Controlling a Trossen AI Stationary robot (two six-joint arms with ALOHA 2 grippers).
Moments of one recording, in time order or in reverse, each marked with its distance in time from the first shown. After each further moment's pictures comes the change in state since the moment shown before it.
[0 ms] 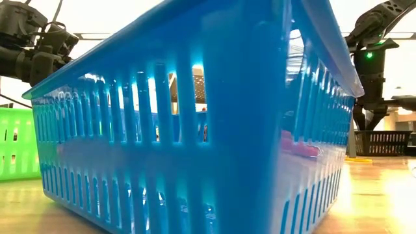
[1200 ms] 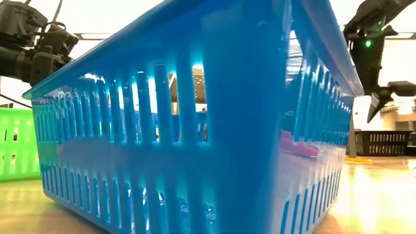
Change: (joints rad) left arm 0.000 0.000 0.000 0.000 0.000 0.000; right arm -0.015 -0.077 0.102 -0.091 0.148 -0.058
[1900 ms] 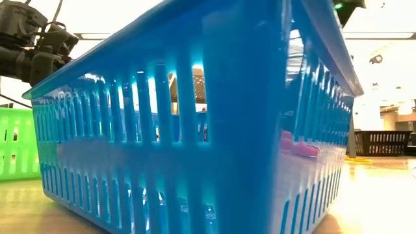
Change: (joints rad) left arm 0.000 0.000 0.000 0.000 0.000 0.000; right arm -0.078 0.079 0.395 0.209 -0.115 -0.633
